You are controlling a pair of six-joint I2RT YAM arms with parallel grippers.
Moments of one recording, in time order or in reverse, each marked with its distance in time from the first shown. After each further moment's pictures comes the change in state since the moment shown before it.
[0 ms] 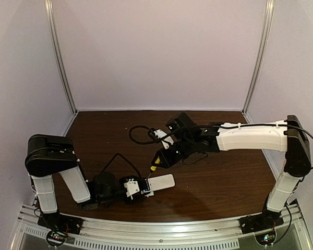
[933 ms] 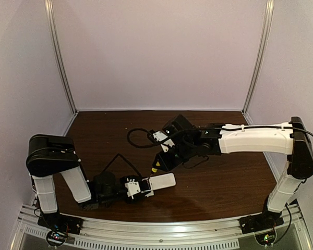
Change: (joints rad) left arm -0.002 0.009 0.007 0.016 -0.007 0.048; right arm 0.070 -0.032 0.022 -0.080 0.134 0.032
